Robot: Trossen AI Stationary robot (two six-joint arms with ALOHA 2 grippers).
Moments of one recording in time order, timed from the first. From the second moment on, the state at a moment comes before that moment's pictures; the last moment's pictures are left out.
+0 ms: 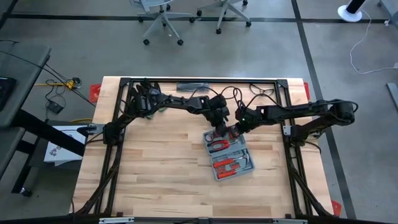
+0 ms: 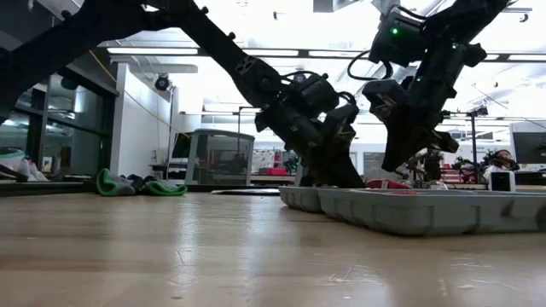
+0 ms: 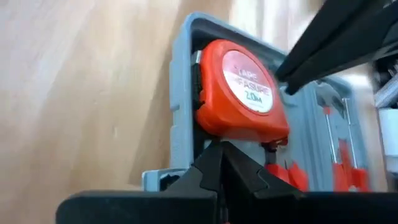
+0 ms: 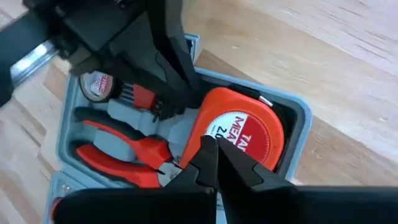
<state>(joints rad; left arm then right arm) 0.25 2.36 1.69 -0.21 0.55 -0.33 -0.16 1.35 0.69 -0.41 -0.03 0.87</state>
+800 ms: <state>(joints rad) 0.24 2.21 1.67 -0.53 0.60 -0.02 -0.15 1.42 0.69 -0.30 -0.08 0.81</state>
